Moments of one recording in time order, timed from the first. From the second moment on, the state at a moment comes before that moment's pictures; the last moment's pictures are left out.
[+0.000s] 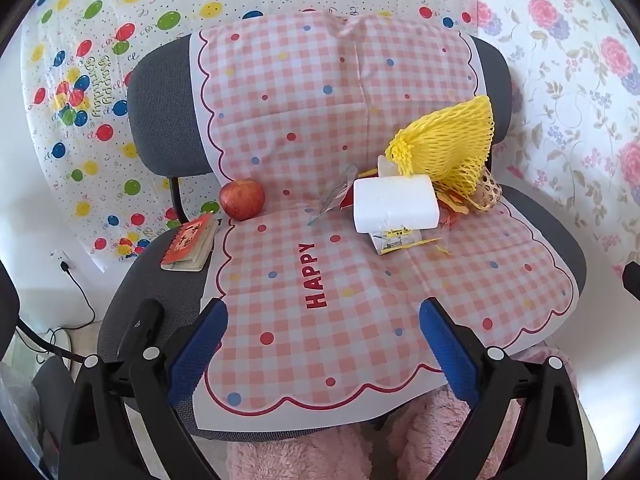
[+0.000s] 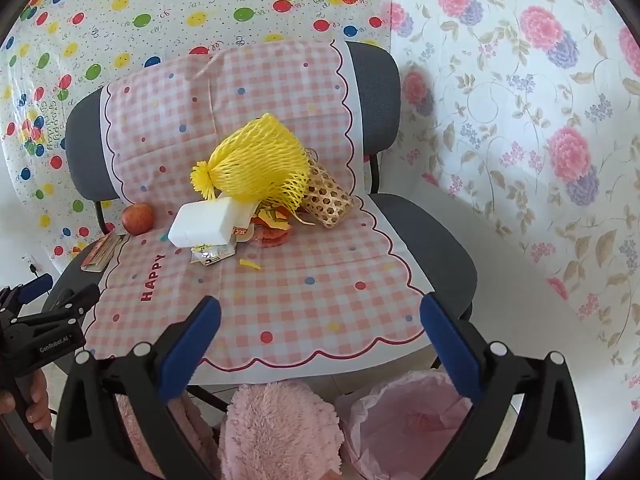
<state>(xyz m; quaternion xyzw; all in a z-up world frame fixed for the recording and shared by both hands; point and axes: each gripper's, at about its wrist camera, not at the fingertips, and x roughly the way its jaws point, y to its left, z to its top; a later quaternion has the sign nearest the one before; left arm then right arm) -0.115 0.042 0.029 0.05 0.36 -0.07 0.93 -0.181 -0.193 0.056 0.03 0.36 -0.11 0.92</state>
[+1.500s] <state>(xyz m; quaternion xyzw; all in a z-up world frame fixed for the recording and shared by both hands) -0.116 0.049 0.027 0.05 0.36 -0.06 0.93 -0.181 -0.193 0.048 0.04 0.35 -0.11 0.93</state>
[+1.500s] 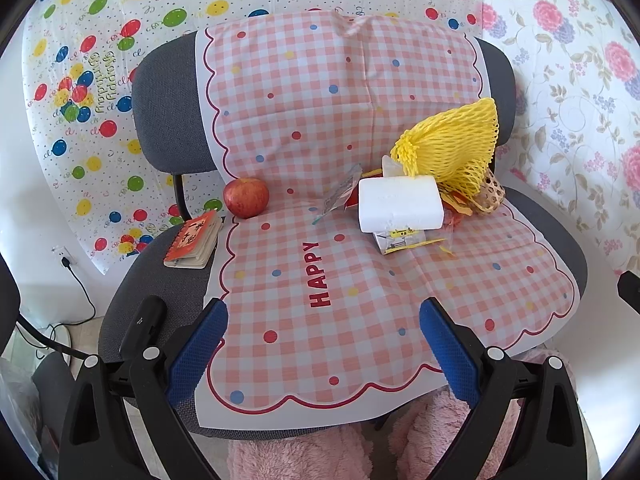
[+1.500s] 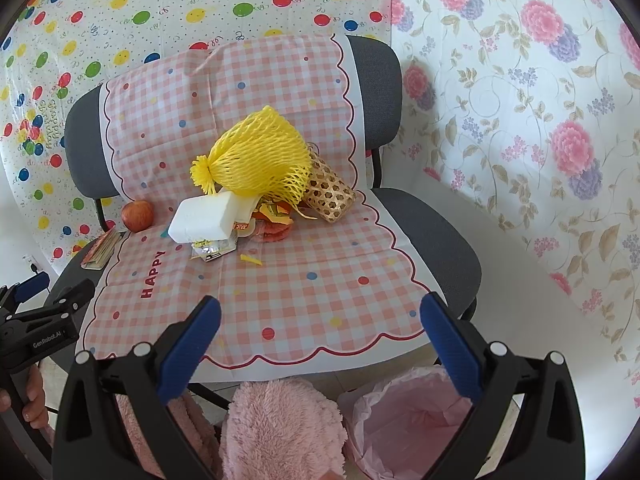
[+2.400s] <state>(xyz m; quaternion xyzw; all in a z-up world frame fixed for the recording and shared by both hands) -0.048 0.041 0.015 0.05 0.39 -0.07 0.92 -0.074 -0.205 0.059 0.02 0.28 0.06 0.96</state>
